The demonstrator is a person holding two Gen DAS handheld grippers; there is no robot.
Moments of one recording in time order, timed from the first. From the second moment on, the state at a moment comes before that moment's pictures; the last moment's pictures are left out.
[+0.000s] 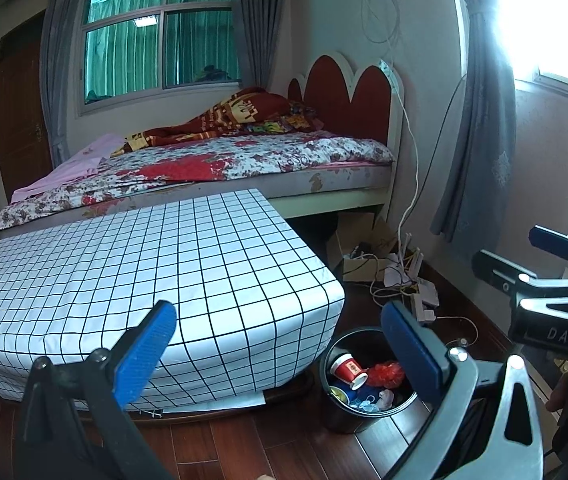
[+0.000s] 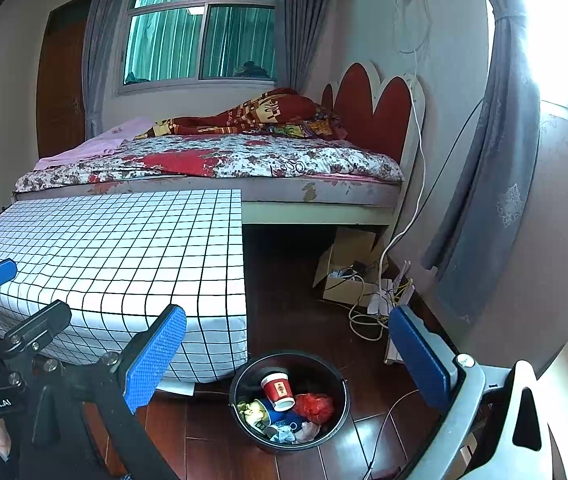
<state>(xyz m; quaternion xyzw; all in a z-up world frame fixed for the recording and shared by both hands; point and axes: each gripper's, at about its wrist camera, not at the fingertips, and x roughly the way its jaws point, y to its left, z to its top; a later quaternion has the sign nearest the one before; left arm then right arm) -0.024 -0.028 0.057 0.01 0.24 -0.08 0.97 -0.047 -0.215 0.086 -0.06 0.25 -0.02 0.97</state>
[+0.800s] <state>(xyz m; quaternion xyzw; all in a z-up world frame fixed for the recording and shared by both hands) -0.026 -0.027 0.052 0.02 0.25 -0.08 0.96 -0.048 -0.216 0.080 -0.05 0.26 -0.02 0.96</state>
